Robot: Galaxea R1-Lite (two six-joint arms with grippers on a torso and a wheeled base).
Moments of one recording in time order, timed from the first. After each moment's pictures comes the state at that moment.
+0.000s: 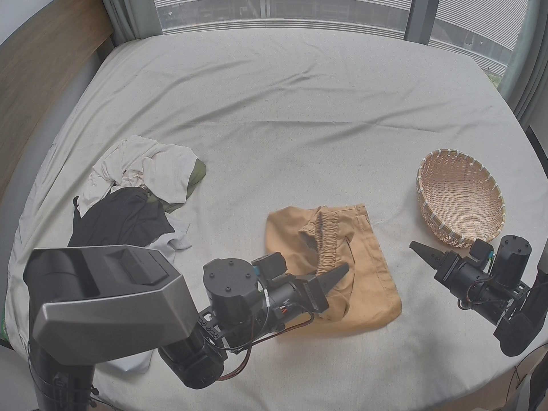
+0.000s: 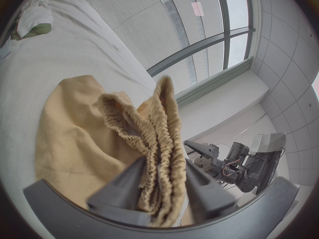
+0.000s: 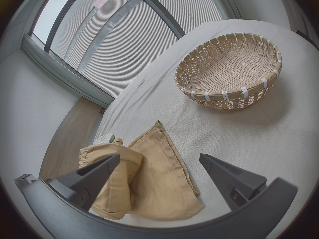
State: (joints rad) left arm -0.79 2.32 -0.77 -1.54 -0.18 -0.71; right arm 0.22 1.90 -0.14 -1.54 0.13 0.68
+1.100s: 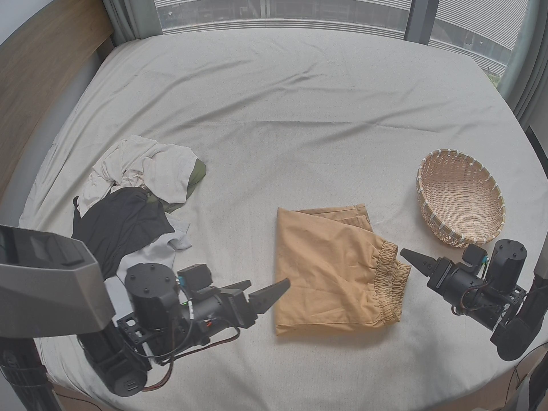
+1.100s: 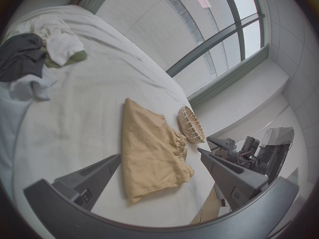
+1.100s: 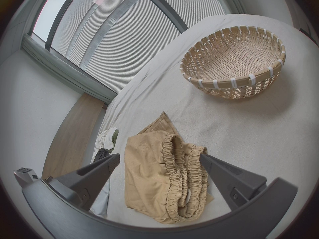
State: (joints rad) left arm -0.61 2.05 -0.32 -1.54 -0.15 -0.59; right arm 0.29 1.91 -0.13 -1.54 0.13 0.69
